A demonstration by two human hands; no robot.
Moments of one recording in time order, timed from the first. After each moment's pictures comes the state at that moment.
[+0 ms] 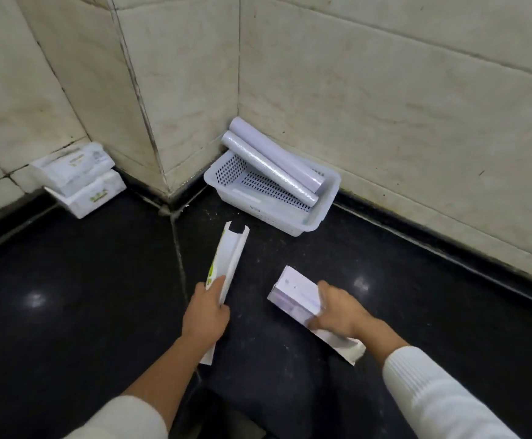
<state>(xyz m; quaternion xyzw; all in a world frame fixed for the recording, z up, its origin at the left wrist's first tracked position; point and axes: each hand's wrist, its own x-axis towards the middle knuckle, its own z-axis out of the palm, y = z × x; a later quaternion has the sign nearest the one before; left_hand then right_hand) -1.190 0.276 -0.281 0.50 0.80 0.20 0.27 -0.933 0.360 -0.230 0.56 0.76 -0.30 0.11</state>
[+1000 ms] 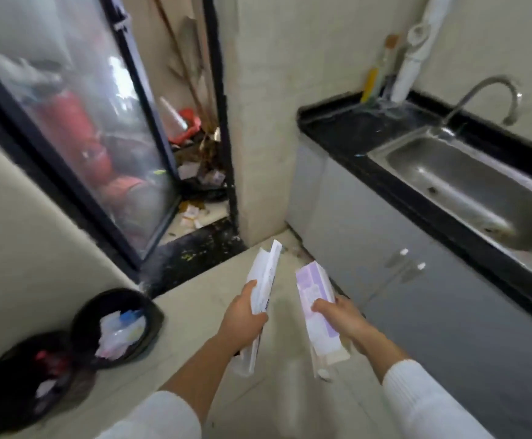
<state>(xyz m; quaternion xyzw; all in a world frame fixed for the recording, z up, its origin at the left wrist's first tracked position) -0.740 -0.468 -0.300 -0.39 0.78 0.48 0.04 -0.883 -0.306 -0.260 -0.03 0.81 -0.42 0.42</state>
